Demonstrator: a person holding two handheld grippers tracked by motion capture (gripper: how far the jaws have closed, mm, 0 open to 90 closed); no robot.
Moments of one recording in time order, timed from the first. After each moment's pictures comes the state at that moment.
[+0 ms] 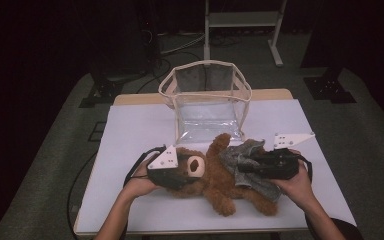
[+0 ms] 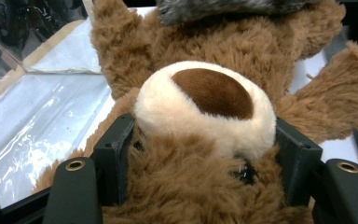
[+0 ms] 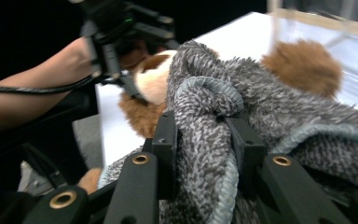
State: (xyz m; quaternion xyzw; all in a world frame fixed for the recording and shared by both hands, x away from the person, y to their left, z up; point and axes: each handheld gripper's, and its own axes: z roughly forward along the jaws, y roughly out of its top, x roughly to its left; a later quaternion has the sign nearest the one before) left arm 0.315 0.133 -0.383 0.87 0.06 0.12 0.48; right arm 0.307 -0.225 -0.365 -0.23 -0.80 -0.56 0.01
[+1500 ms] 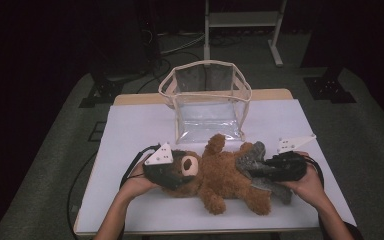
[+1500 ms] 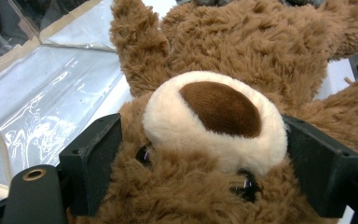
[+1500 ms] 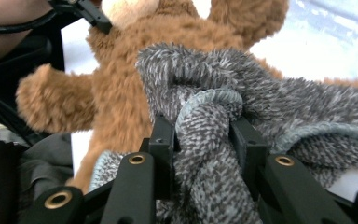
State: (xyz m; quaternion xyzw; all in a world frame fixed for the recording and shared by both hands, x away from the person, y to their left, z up) left arm 0.328 0.140 -0.399 0.86 0.12 0.12 0.48; right arm 0.319 -0.257 -0.392 -0.25 -0.84 -0.48 0.00
